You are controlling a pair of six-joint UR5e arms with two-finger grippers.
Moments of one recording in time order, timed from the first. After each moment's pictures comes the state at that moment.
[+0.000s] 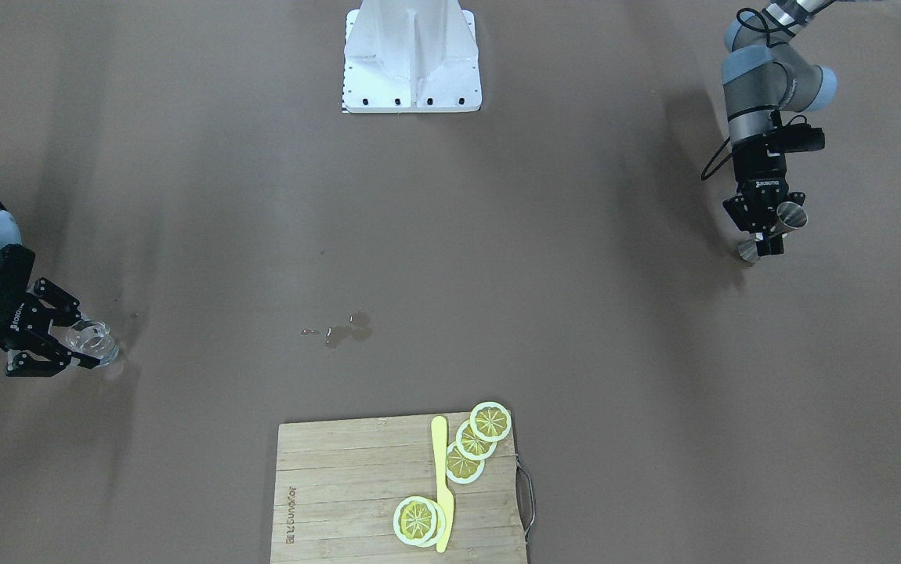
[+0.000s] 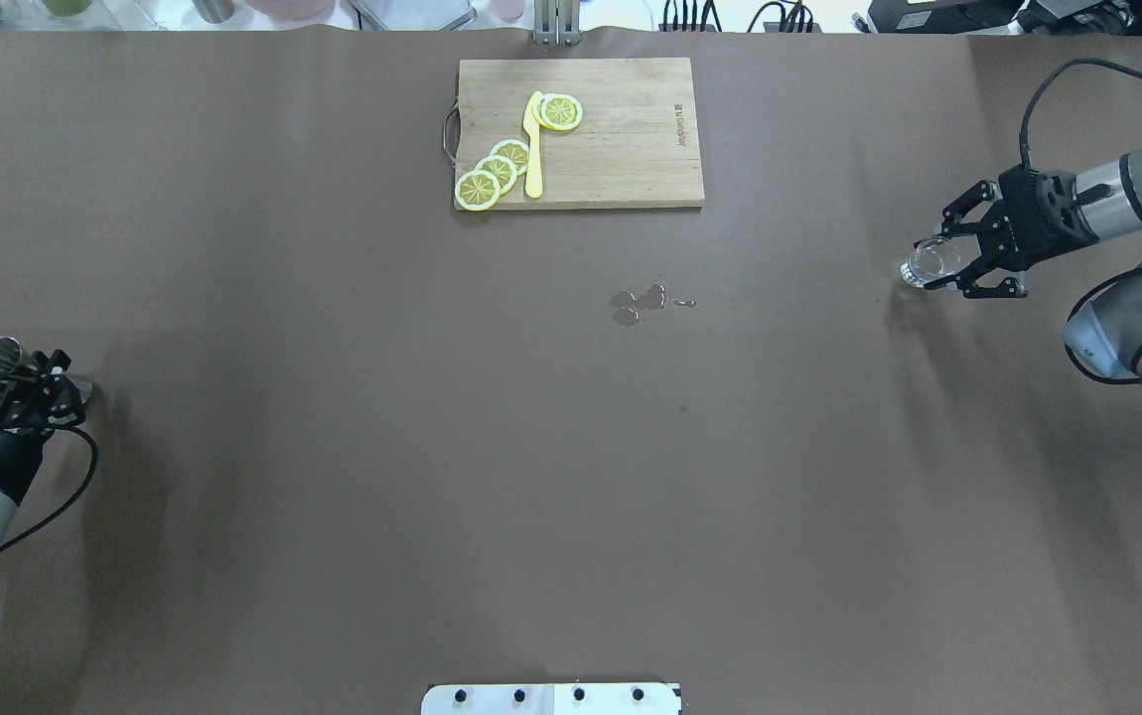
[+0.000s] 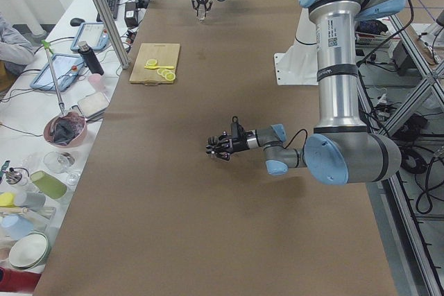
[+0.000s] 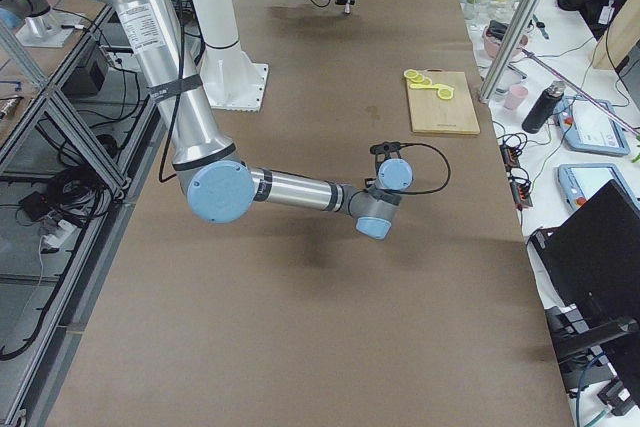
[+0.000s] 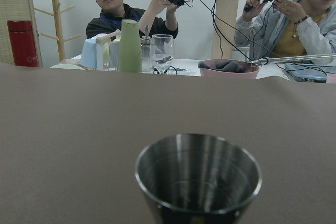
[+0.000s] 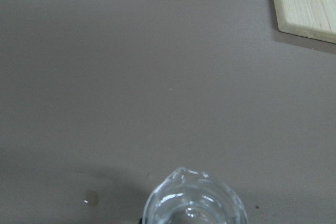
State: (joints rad) left arm -0.26 -1.37 -1.51 -2.82 -0.55 -1.40; right arm 1.07 -1.21 0.99 -0.19 2.51 -0.57
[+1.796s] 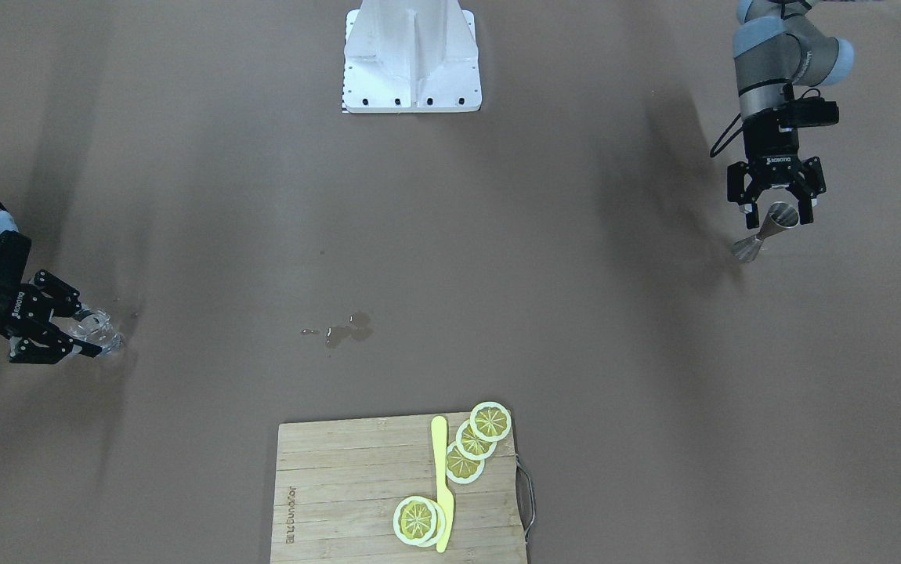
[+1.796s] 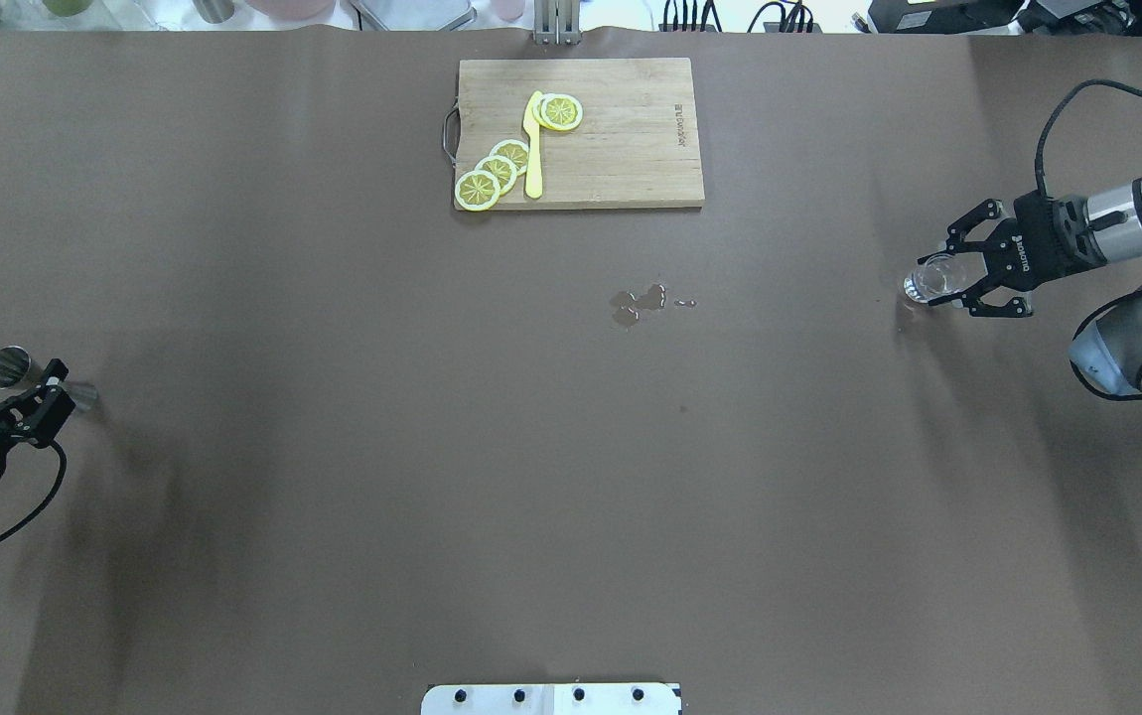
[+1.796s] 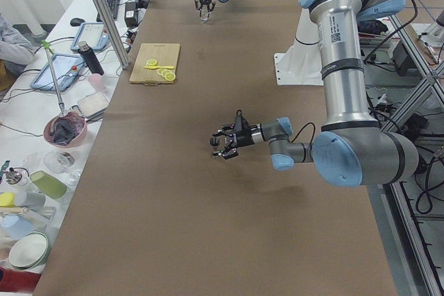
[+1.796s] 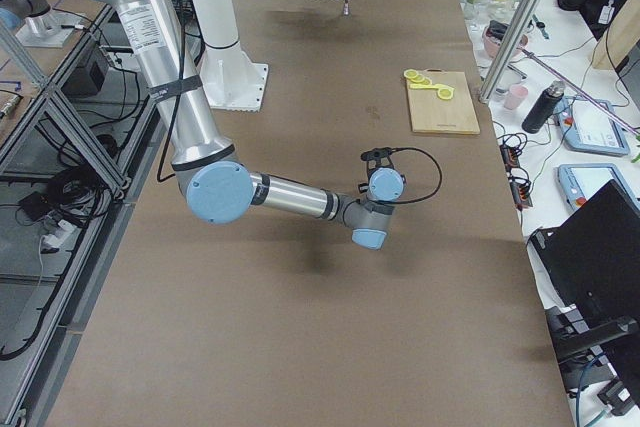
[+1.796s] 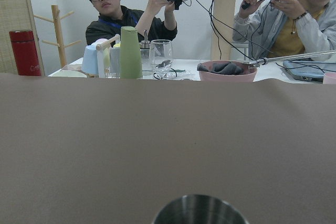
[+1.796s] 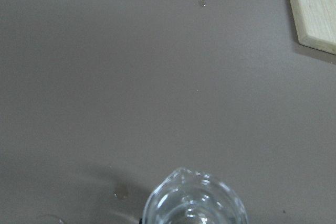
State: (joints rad) left arm -0.23 -1.23 -1.70 -2.74 -0.55 -1.40; right arm 1.06 -1.22 0.93 -0.02 2.51 -0.55
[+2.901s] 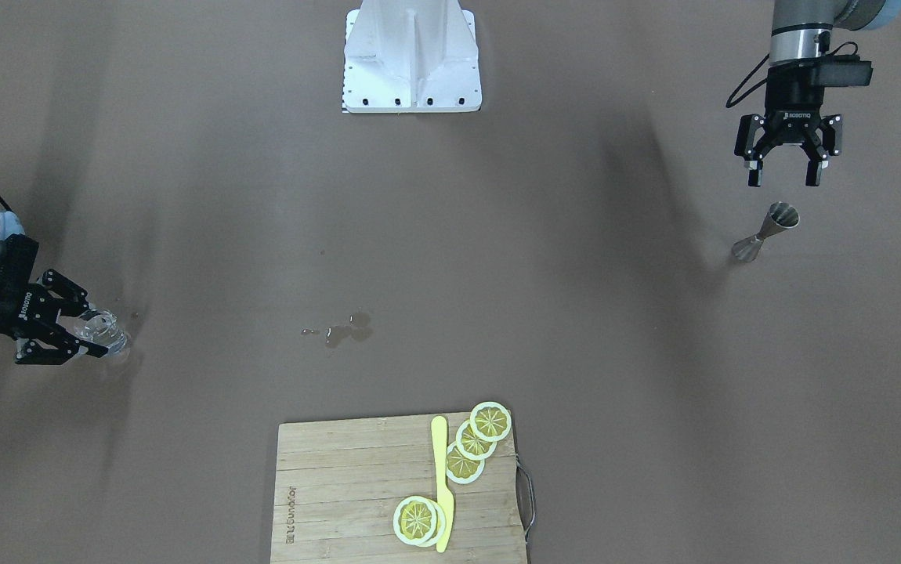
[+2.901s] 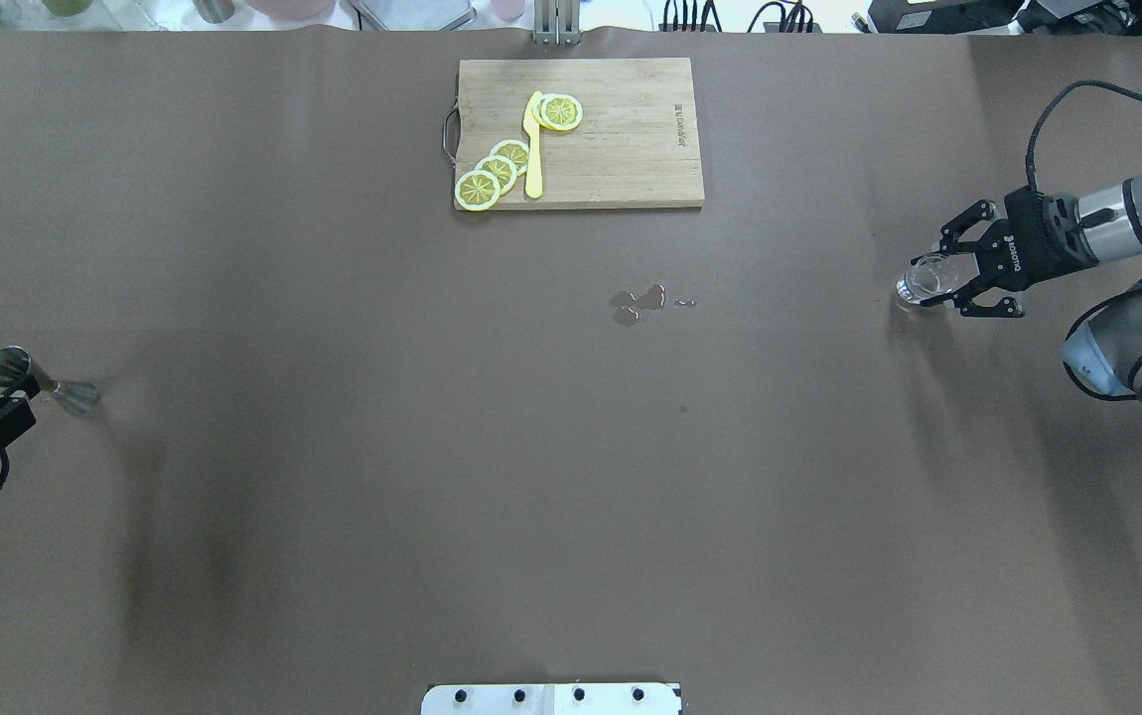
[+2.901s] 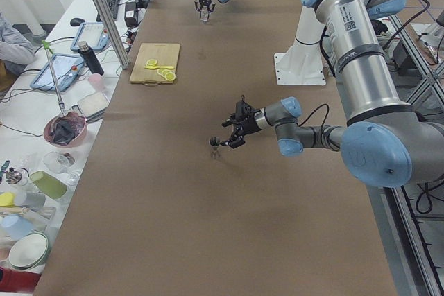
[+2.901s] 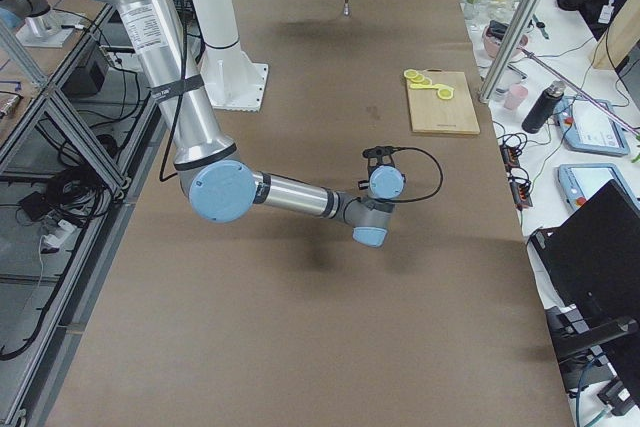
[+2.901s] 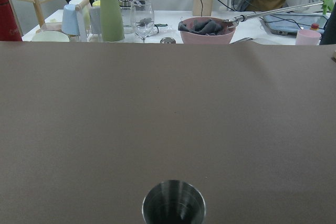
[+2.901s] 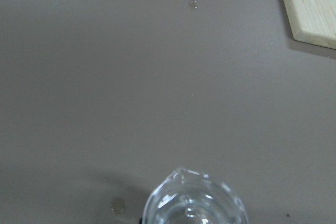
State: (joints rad) left arm -0.35 -1.08 -1.97 -2.69 -0.93 -1.22; right arm 1.05 -1.21 0.93 -0.02 2.51 -0.48
